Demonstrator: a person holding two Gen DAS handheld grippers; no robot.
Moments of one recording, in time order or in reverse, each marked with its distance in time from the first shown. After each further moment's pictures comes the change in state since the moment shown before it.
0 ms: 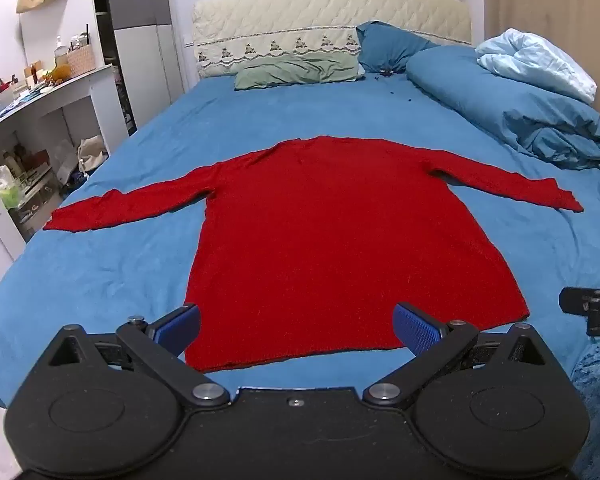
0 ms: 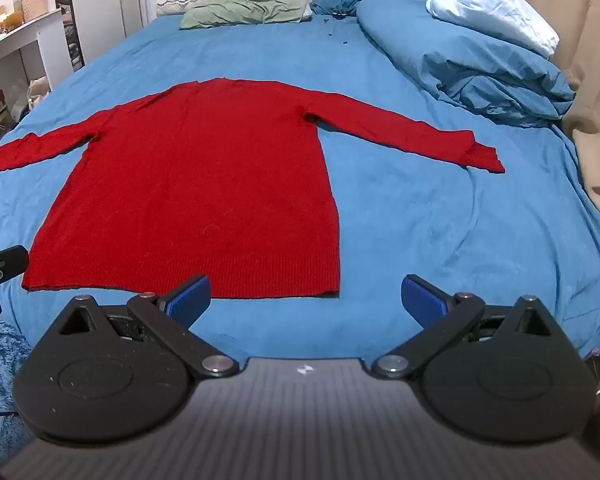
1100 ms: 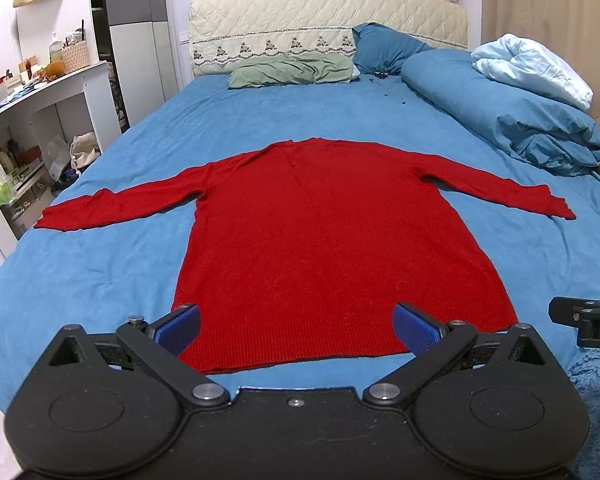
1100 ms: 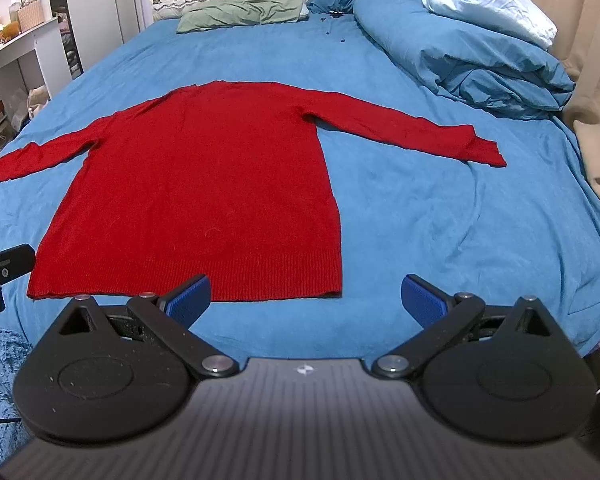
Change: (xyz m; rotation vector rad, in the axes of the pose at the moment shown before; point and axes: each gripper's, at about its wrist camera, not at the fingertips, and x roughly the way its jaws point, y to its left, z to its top) left arm 0.003 0.003 0.004 -0.018 -0.005 -0.034; right arm 0.002 -0.002 -0.003 0.028 0.001 0.021
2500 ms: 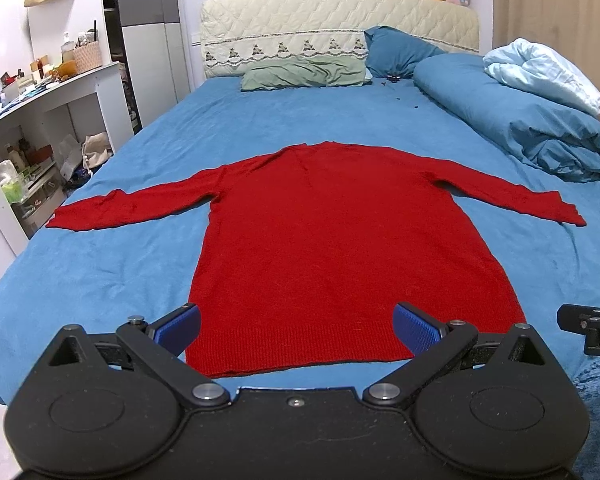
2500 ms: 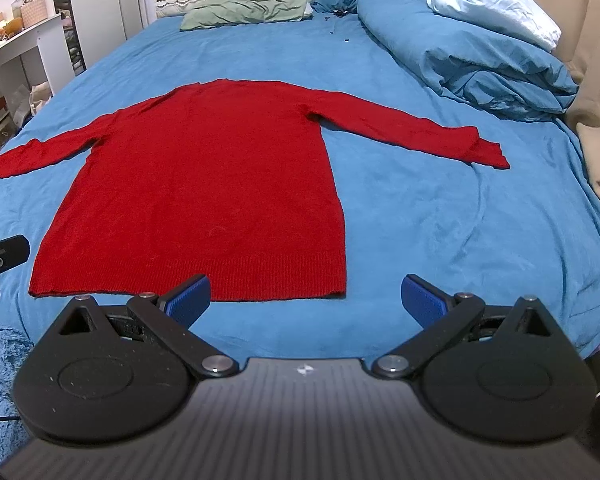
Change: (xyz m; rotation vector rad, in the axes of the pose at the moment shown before) left arm -0.002 0.003 0.004 -0.017 -0.007 0.034; right arm 0.002 0.000 0.001 -0.010 0.002 0.008
